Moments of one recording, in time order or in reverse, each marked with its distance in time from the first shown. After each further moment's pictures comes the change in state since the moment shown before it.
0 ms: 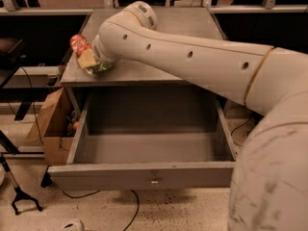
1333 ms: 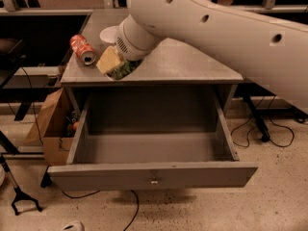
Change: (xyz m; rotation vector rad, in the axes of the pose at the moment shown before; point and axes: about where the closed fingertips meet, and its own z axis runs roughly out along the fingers) arm 0.040 -0.011 -0.139 -0.019 0.155 -0.070
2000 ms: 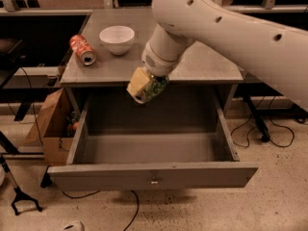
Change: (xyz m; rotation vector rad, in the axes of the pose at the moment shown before) arm 0.094 -0.038 0.013 -0.073 0.303 0.003
